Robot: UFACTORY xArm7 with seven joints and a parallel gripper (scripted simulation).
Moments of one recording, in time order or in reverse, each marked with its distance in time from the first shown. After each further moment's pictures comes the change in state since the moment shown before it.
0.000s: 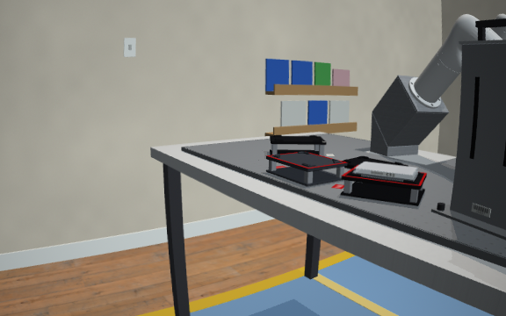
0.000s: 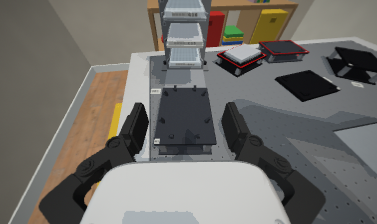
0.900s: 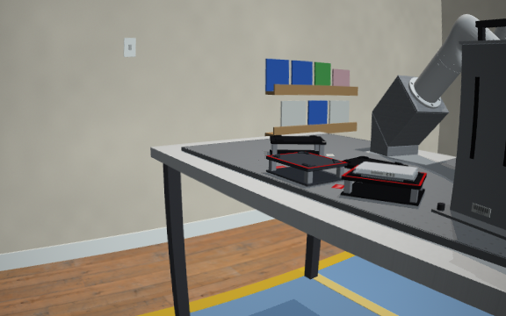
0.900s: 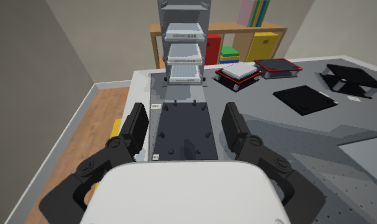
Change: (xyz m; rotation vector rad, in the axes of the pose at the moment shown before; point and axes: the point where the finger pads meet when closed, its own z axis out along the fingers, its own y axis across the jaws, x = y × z) arm 0.009 0.000 0.010 -0.004 0.126 0.001
